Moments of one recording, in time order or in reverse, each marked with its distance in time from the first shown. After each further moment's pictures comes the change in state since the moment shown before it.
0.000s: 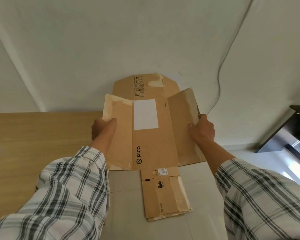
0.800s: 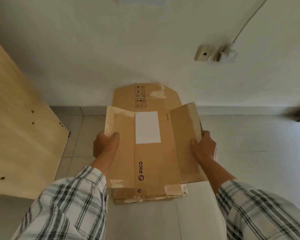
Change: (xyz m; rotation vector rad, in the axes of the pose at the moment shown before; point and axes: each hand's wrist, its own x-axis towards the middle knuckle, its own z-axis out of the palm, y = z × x) left_hand 0.021 -0.403 0.462 0.169 -0.006 -0.198; right_hand 0.151 0.472 0.381 -0.068 -0.197 0.113
